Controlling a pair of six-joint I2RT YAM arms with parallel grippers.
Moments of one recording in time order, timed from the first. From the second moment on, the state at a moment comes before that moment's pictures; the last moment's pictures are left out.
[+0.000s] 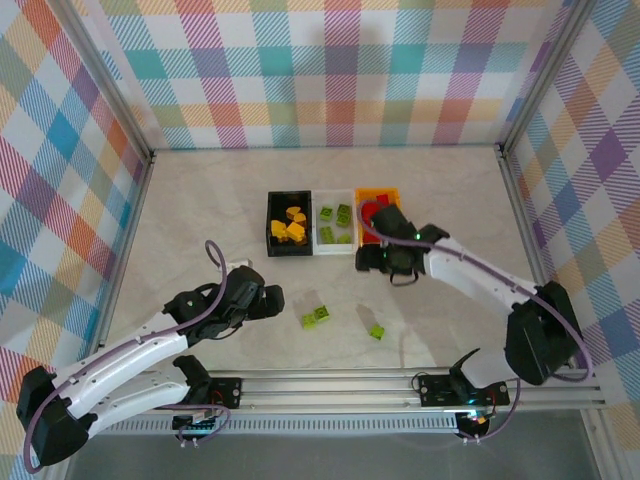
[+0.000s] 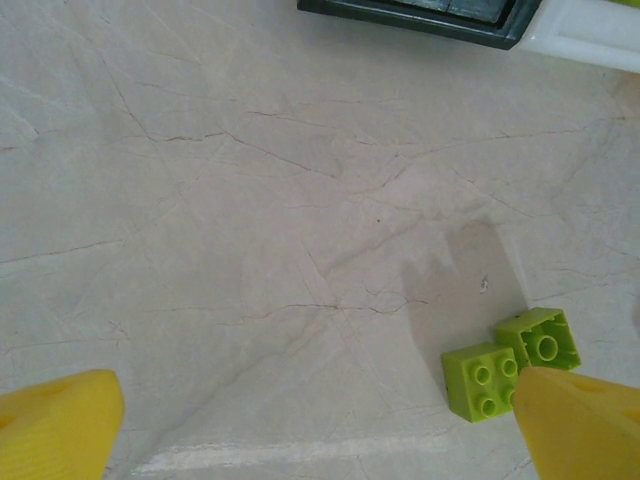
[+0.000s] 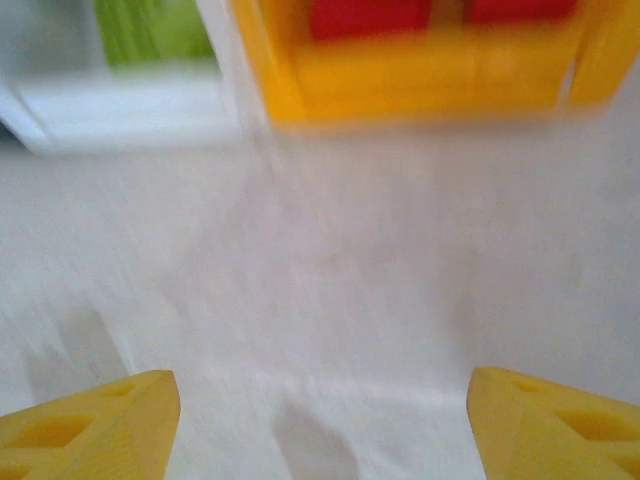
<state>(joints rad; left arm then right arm) -0.82 0.86 0.64 -0.76 -0.27 -0.86 0.65 1.40 0.99 -0.75 0.03 0.63</state>
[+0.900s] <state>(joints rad) -0.82 0.87 0.63 -0.76 -0.27 -0.86 0.92 1.42 0.71 -0.77 0.00 0.80</state>
